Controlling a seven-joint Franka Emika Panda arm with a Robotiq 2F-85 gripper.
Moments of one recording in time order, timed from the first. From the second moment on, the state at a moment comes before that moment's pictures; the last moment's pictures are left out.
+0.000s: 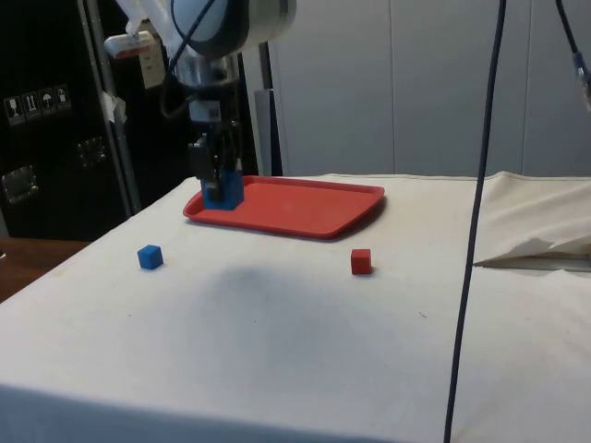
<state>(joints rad) 0.57 0.44 -0.61 -1.99 0.29 2.40 -0.22</state>
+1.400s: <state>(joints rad) 0.52 0.48 -0.78 -1.95 0.33 2.39 -0.38</state>
